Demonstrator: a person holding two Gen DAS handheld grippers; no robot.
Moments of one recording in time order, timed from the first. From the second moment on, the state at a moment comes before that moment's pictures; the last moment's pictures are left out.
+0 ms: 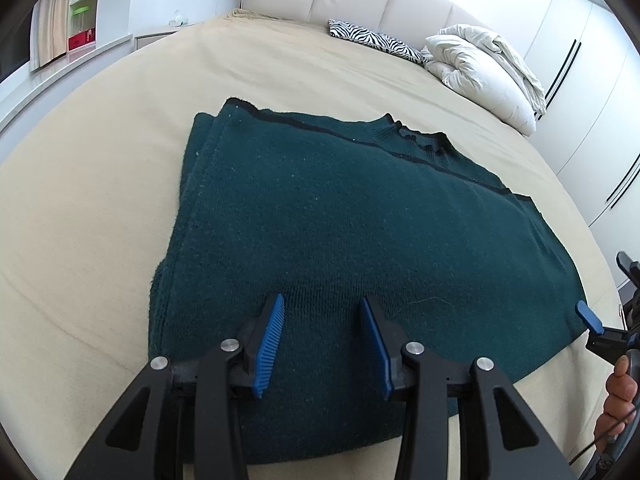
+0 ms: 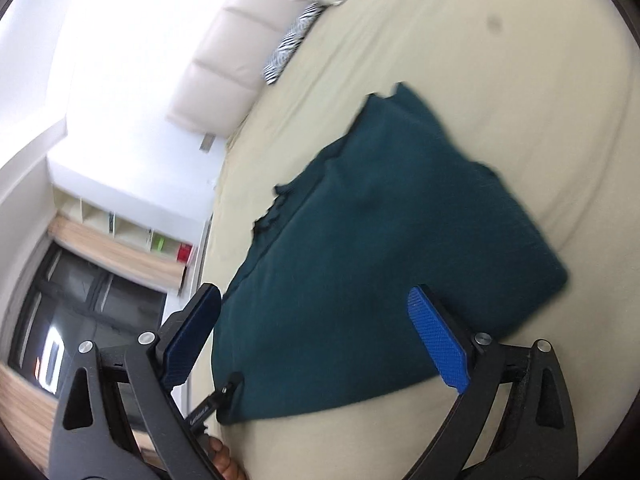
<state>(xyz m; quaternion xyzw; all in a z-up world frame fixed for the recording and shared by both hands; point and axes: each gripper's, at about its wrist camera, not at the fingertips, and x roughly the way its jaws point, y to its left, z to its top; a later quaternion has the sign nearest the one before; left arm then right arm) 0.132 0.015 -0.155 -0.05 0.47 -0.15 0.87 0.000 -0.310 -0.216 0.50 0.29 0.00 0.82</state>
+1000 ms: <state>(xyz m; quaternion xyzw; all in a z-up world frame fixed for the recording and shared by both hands) 0.121 0.015 -0.135 -0.07 0.46 -0.14 0.87 -0.019 -0.329 -0.222 0.49 0.31 -0.07 0.81</state>
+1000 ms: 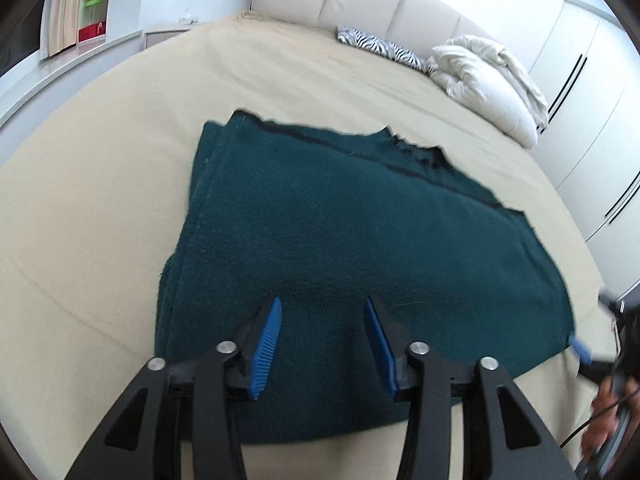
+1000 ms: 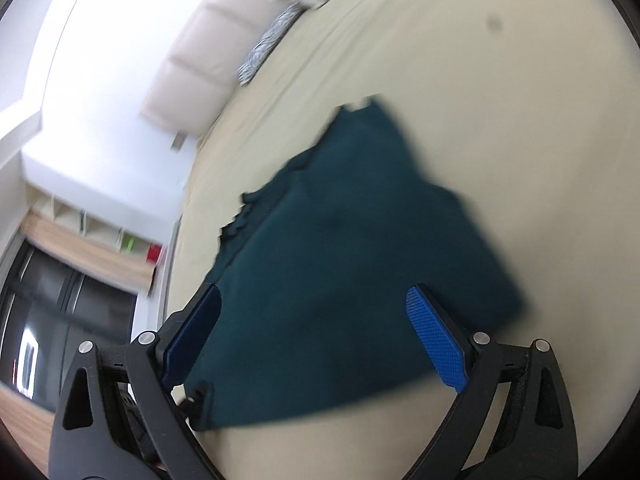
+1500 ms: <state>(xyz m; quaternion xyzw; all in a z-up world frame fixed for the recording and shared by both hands) 0.120 -0.017 -0.138 -0.11 0.49 -0.17 0.85 -0.041 -0.347 -0.260 0.60 0.28 -0.10 0.74</state>
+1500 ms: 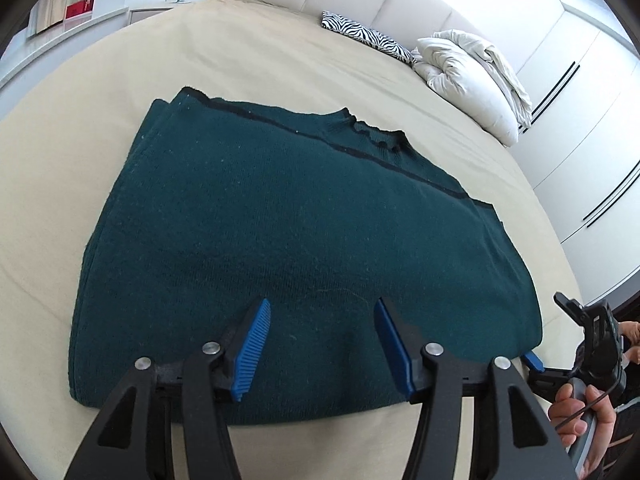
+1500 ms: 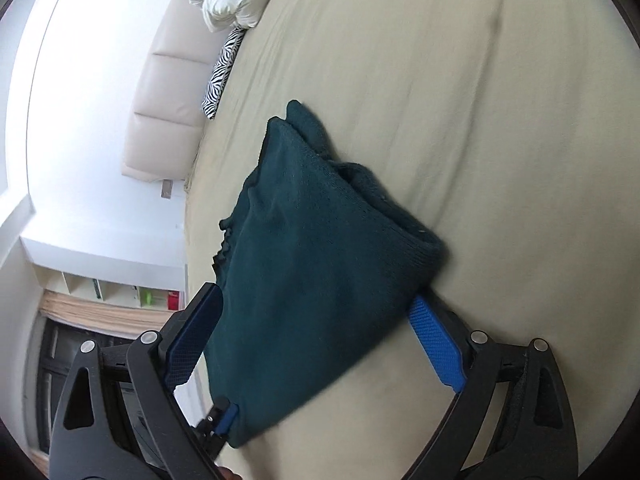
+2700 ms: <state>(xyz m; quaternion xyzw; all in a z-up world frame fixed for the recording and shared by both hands) 0.196 -0.051 -0.153 -0.13 0.51 -0.21 0.83 0.043 -0.344 -0.283 0.64 0.23 -0.04 0.73</state>
